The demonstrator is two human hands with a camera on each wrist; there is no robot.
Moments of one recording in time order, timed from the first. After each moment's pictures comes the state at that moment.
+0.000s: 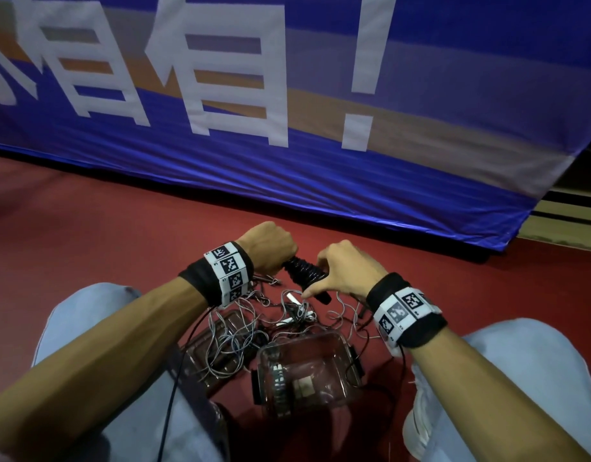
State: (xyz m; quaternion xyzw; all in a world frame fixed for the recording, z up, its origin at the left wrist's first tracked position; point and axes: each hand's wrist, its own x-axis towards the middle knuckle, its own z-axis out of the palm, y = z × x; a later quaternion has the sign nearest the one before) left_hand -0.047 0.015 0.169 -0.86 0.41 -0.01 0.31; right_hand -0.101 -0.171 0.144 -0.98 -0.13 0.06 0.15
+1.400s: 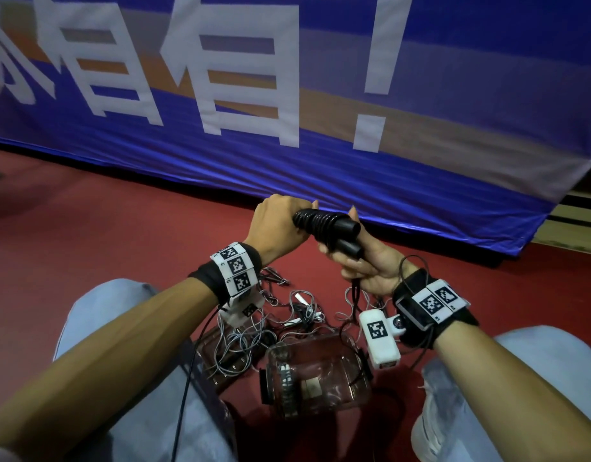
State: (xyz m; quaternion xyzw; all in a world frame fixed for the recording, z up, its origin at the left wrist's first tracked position) left_hand -0.049 0.020 0.184 -0.90 0.25 -0.24 -0.25; right_hand -0.112 -0.172 0.179 -0.51 -0.13 0.32 0.79
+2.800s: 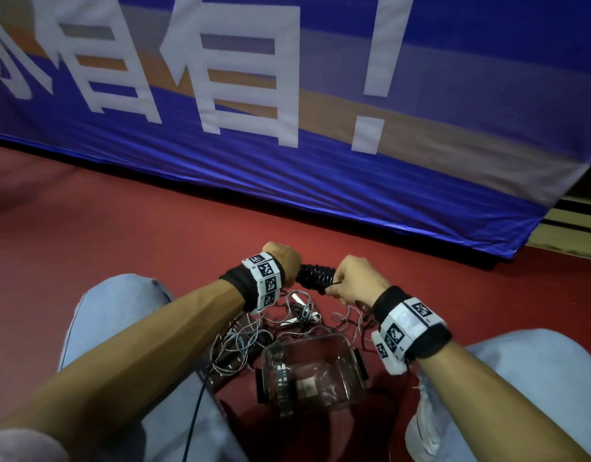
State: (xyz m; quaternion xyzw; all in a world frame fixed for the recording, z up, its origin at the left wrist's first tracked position) left_hand -0.046 -0.004 0.127 -0.94 0.20 0.16 0.21; right_hand -0.106 -0.165 0.126 -0.97 0.02 0.13 0.22
